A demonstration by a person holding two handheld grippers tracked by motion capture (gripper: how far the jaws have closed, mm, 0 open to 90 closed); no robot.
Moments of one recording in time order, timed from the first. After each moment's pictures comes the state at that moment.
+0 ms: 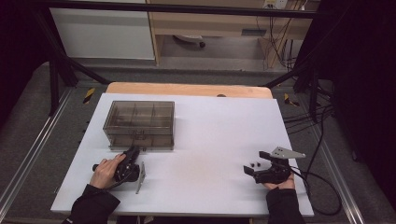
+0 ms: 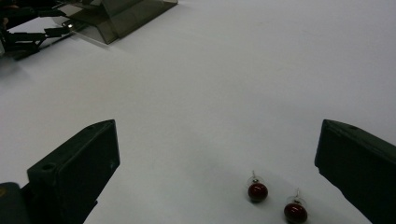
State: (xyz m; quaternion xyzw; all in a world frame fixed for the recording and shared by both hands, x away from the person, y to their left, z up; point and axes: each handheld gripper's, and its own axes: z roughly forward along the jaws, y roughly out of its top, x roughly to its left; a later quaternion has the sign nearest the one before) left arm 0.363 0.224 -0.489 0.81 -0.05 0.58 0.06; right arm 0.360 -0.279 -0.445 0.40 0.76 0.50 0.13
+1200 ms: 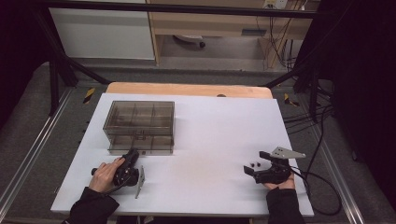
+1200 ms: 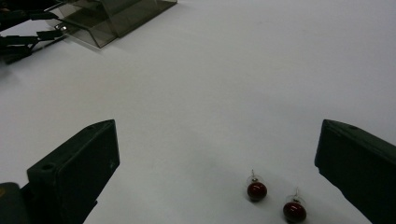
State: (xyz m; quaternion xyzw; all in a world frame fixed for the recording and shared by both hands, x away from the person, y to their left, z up) left arm 0.351 0.224 -0.490 0.81 -0.04 0.58 0.06; right arm 0.360 -0.279 -0.446 0.40 0.76 0.49 0.13
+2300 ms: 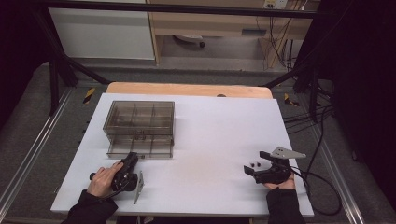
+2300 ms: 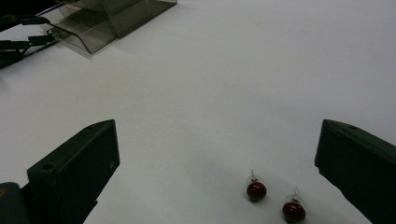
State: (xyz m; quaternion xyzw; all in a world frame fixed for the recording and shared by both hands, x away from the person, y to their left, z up) left arm 0.335 0.226 -0.491 0.81 -0.04 0.58 0.07; right arm 0.360 -0.279 -0.445 0.40 0.76 0.50 0.13
